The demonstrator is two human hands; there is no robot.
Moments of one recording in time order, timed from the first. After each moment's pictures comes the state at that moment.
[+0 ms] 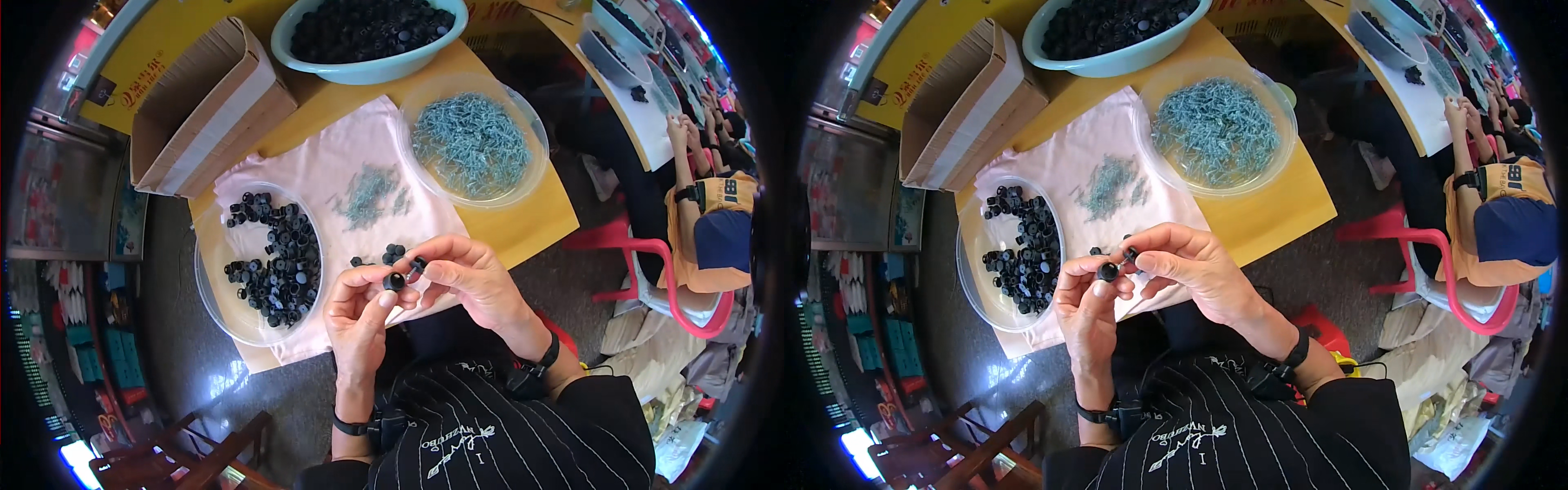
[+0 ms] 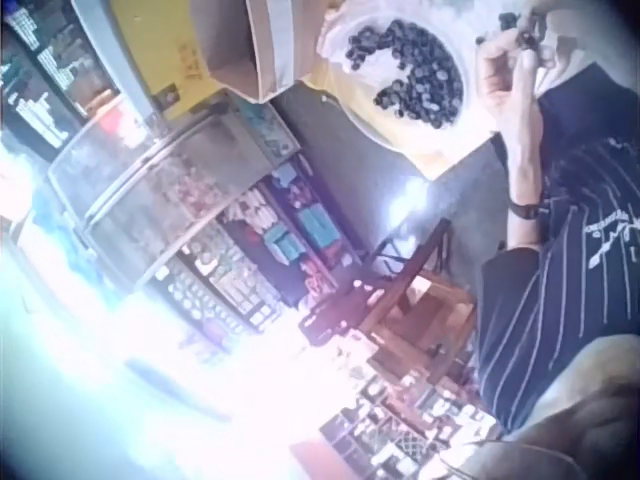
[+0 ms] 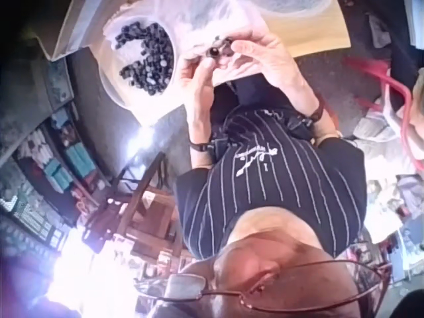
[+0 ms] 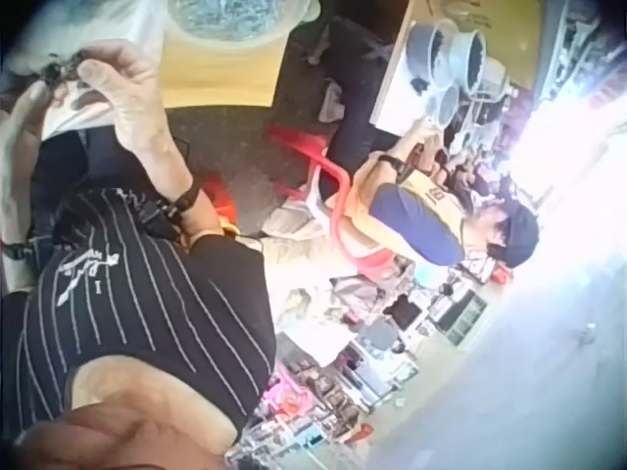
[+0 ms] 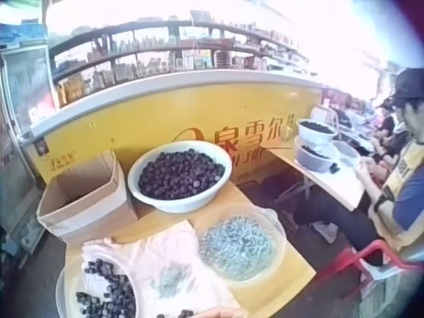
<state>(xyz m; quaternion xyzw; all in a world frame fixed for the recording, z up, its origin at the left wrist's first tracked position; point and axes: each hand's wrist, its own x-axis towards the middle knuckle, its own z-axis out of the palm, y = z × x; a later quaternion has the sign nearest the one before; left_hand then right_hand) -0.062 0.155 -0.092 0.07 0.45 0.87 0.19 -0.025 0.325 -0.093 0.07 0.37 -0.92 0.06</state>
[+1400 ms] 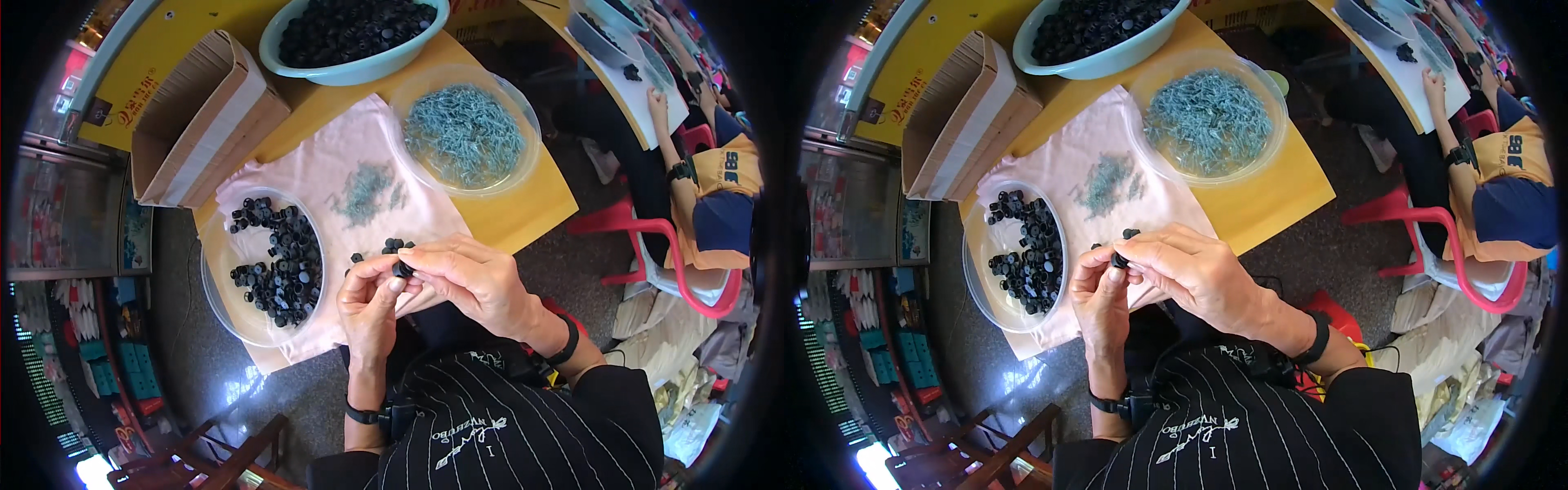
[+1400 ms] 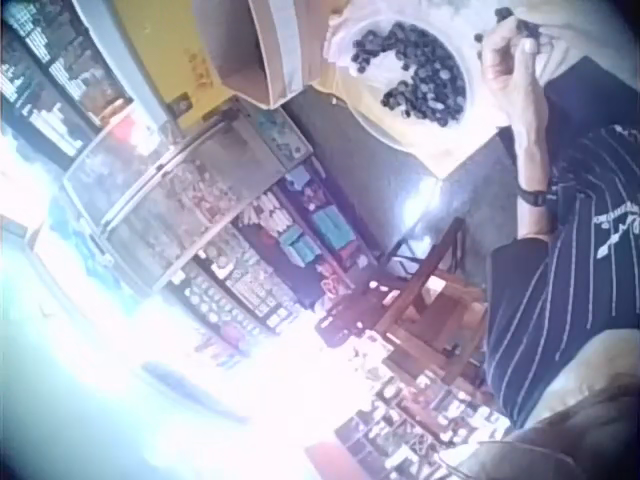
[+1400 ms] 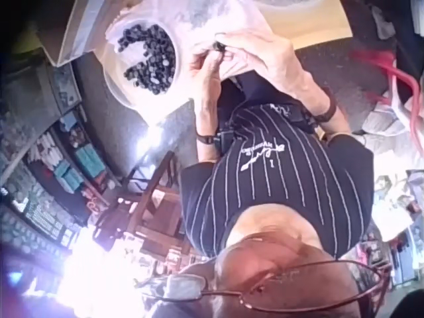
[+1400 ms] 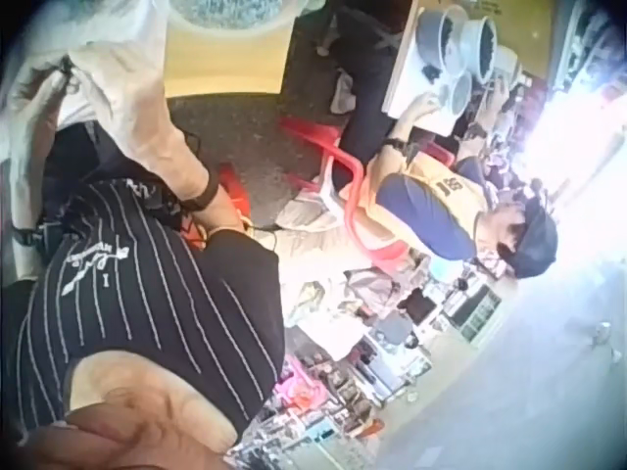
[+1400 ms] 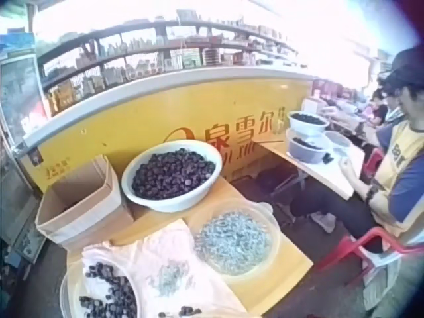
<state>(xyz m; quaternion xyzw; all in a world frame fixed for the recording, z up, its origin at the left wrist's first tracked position) -0.063 0.162 -0.113 0.07 0.42 0.88 0.20 -0.019 0.324 -0.069 -0.09 0.81 -0.54 -0.22</state>
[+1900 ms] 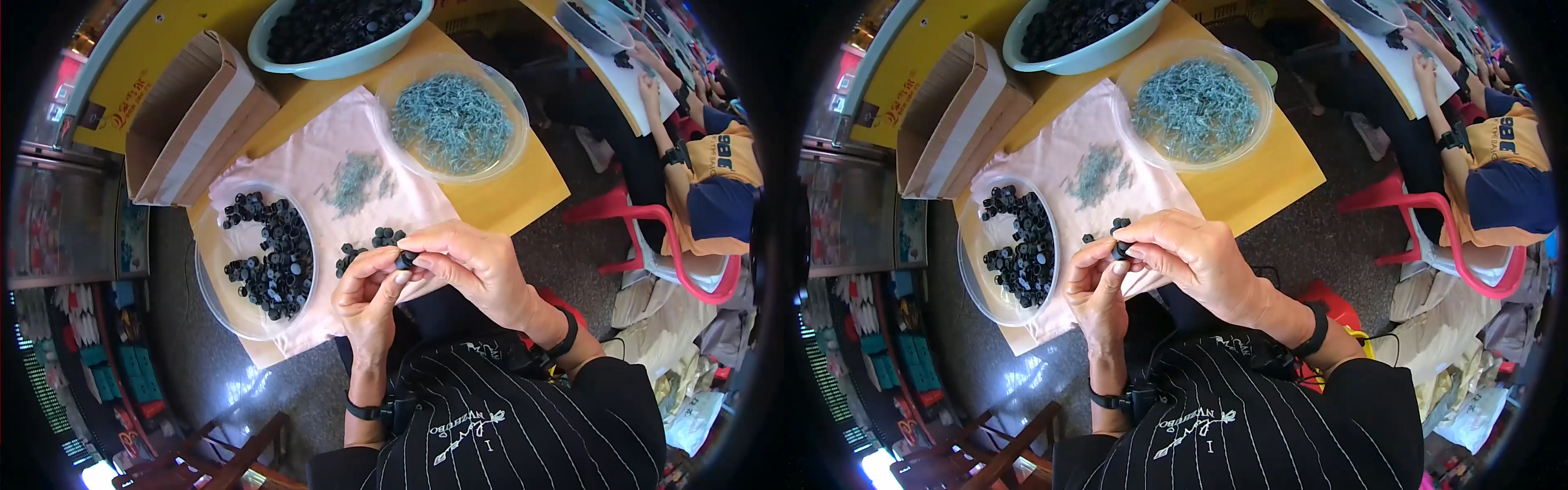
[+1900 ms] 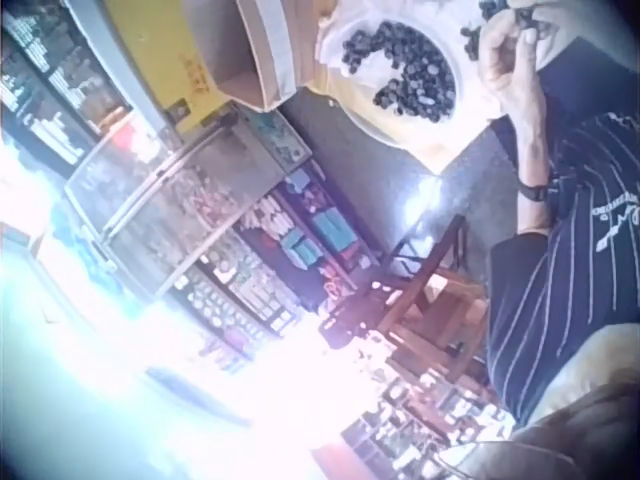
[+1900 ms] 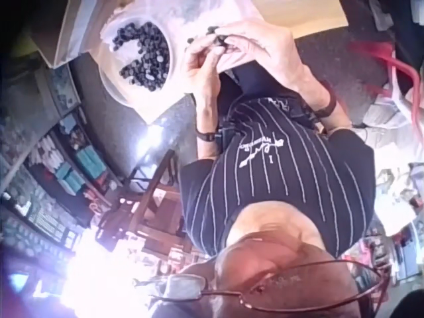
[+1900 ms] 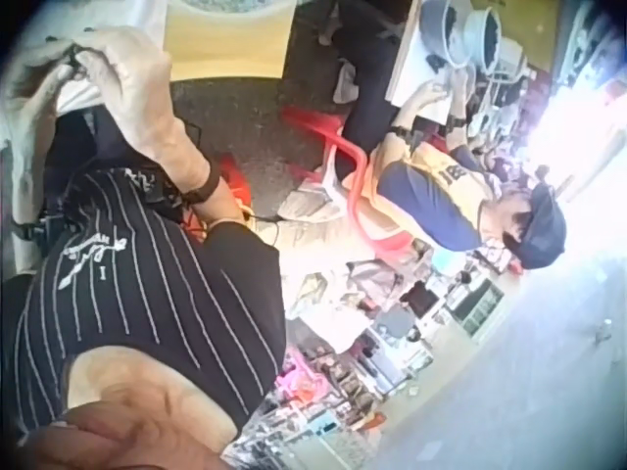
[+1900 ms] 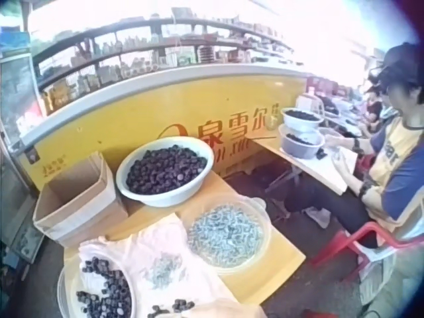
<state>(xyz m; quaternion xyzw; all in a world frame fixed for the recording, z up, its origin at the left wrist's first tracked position) -0.053 0.168 -0.111 0.13 0.49 0.85 0.13 -0.010 0.326 -0.069 -0.05 0.78 -0.59 -0.20</state>
